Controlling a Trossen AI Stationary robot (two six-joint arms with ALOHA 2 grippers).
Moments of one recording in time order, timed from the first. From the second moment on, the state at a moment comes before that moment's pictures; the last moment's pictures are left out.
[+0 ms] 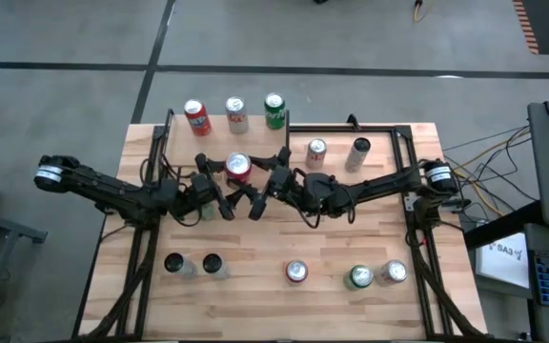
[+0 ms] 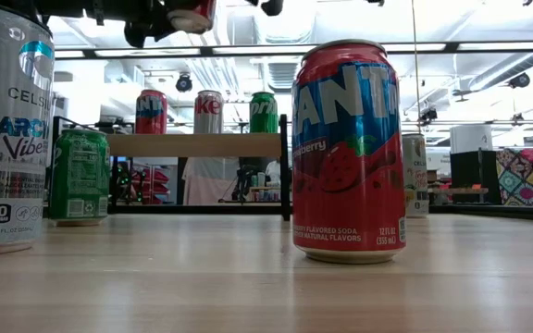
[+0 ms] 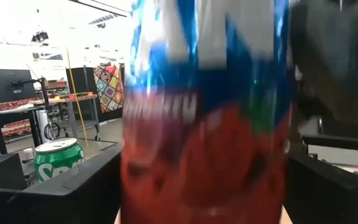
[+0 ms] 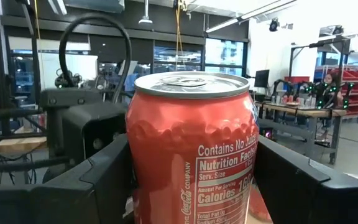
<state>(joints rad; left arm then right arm) -0.18 1.08 0.48 0.86 -0.62 0.22 0.09 1.83 1.37 0.79 0.47 -0.16</state>
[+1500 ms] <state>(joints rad) -0.17 0.36 0.47 0.34 -0.77 0.41 -0.22 2.03 1.63 0.53 0.00 -0.05</state>
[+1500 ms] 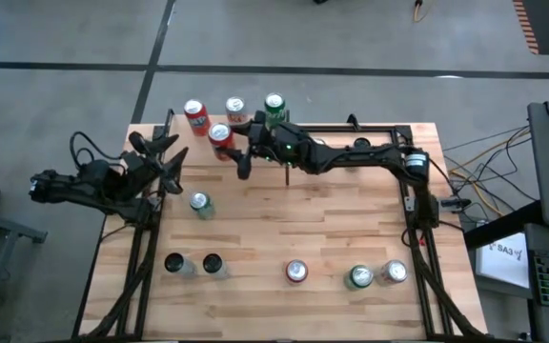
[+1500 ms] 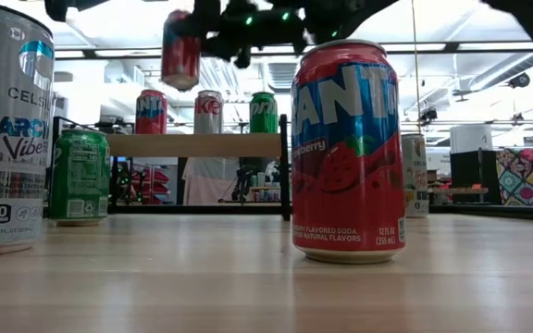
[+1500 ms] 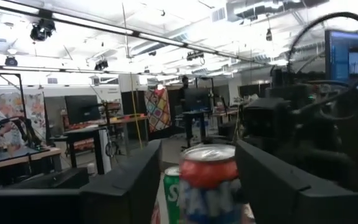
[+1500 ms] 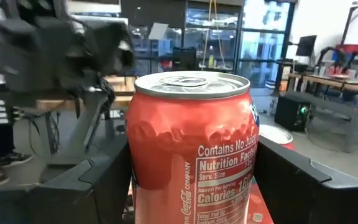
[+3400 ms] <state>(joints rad) -0.17 0.23 0.47 0.21 -0.78 0.41 -0.25 2.18 1.61 0.65 0.05 -0.06</state>
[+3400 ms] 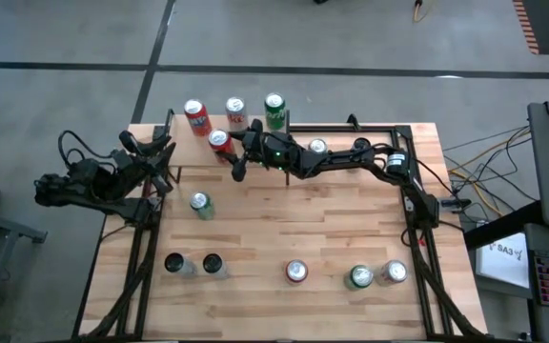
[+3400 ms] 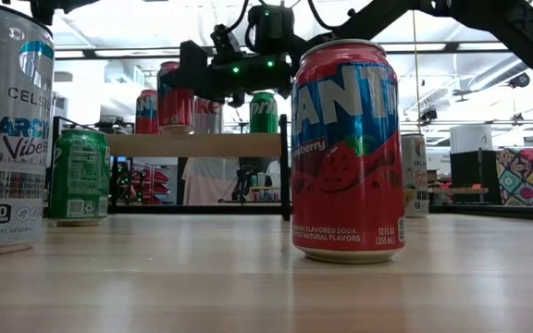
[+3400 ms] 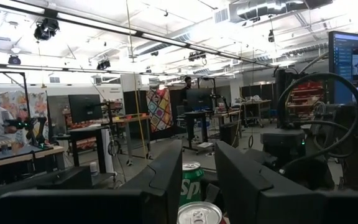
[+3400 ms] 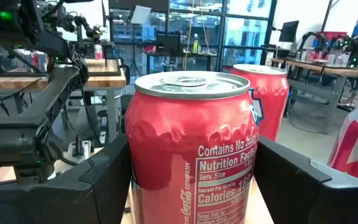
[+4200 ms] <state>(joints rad) -0.17 0.23 0.47 0.20 -0.78 0.41 -0.25 2.18 1.61 0.61 0.08 -0.06</state>
